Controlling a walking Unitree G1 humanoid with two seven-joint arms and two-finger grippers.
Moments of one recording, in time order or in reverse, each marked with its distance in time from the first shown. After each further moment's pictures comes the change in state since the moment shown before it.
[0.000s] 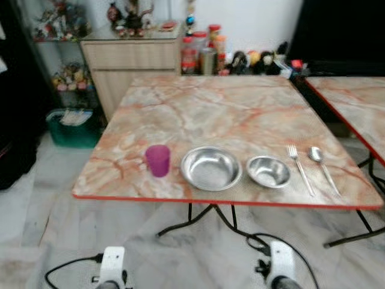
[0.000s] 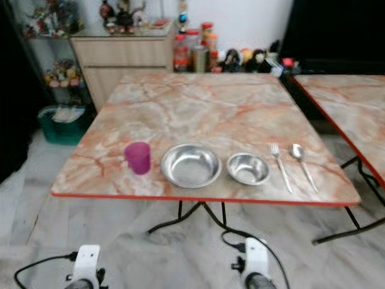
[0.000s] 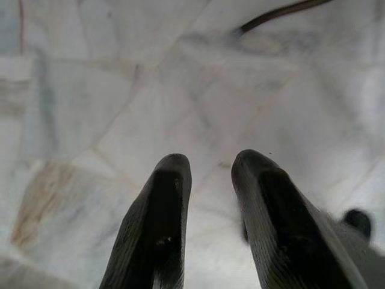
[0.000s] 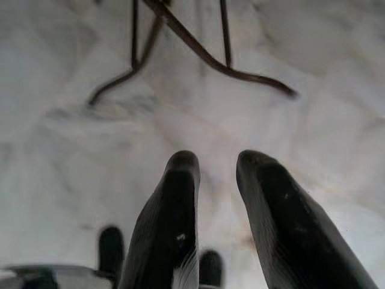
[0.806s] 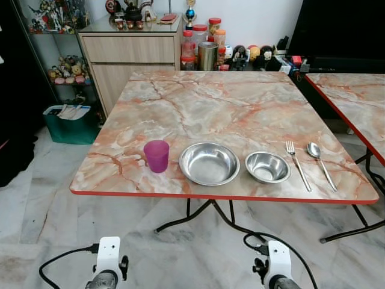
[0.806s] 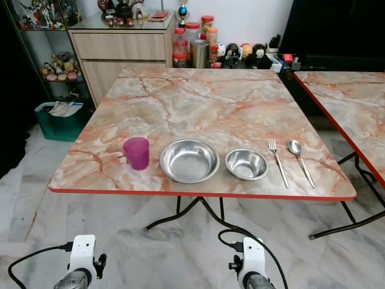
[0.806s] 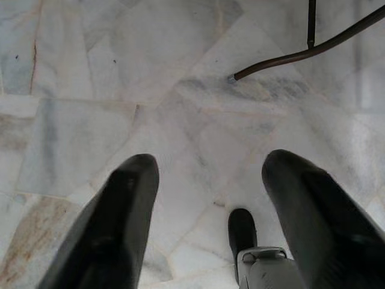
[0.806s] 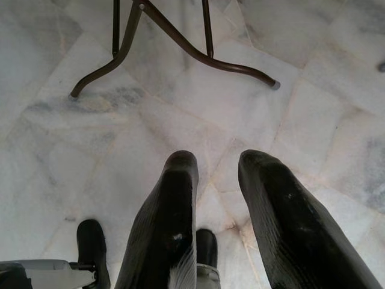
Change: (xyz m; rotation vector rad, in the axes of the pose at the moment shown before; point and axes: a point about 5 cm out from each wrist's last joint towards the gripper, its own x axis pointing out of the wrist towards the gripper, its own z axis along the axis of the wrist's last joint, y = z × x) left arm 0.002 -0.002 0.025 -0.031 -0.137 -0.001; right arm -0.004 -0.010 -0.010 0.000 0.025 -0.027
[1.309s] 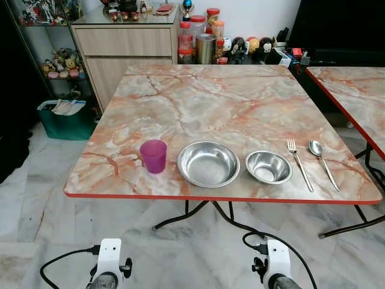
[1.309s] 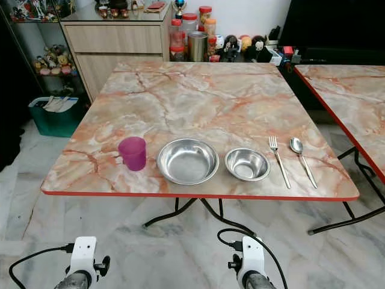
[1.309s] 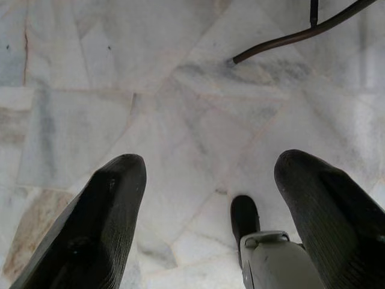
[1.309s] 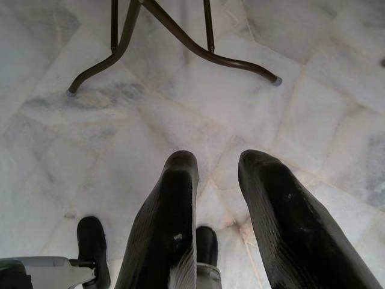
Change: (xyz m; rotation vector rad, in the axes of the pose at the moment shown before) left arm -0.002 0.000 -0.009 0.025 0.035 -0.006; right arm 0.000 0.002 0.002 -0.010 -0.003 0.007
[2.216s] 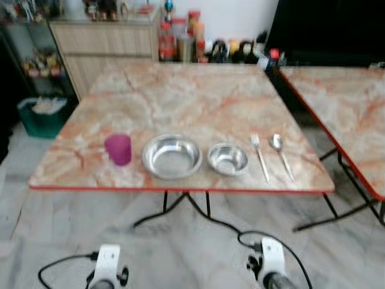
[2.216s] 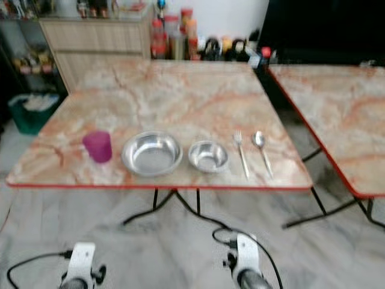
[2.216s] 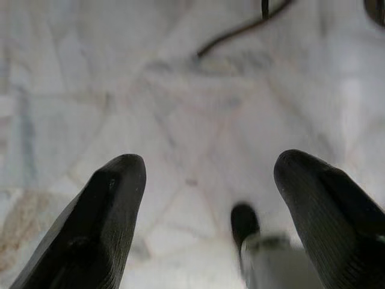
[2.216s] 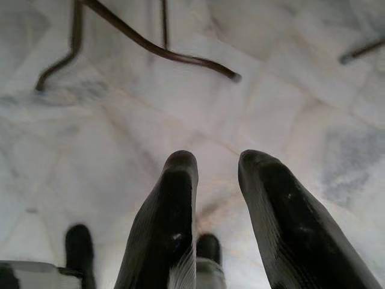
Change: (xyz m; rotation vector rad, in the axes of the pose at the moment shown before) left arm 0.002 0.007 0.013 0.013 -0.067 0.041; right arm 0.002 0.005 0.005 -0.017 -0.009 0.018
